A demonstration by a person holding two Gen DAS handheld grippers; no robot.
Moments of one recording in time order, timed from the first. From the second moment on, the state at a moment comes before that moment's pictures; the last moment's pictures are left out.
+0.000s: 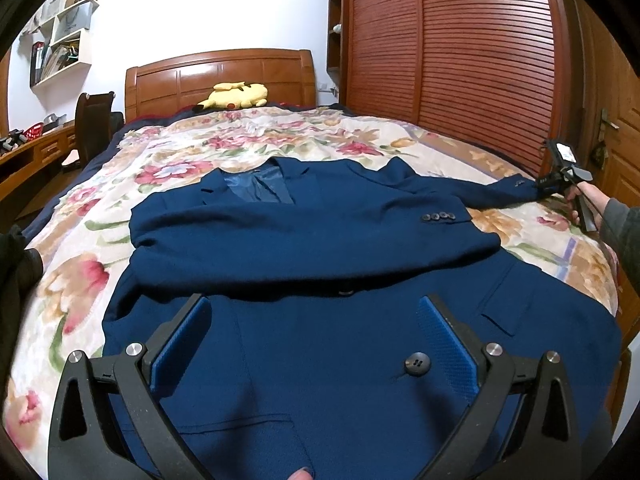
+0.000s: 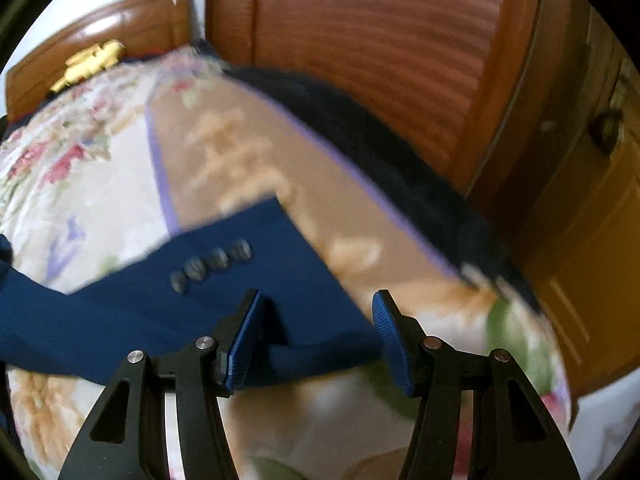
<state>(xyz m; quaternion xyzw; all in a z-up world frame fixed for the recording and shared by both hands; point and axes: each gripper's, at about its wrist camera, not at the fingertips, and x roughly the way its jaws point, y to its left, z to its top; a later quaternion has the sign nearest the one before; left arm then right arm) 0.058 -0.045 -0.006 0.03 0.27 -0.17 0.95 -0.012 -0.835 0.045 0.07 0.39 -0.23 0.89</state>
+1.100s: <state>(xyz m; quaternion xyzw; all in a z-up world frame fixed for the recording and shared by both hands) 0.040 -0.017 0.007 0.02 0.25 -0.15 0.95 -0.139 -0.665 0.216 -0.09 0.19 -0.17 0.96</state>
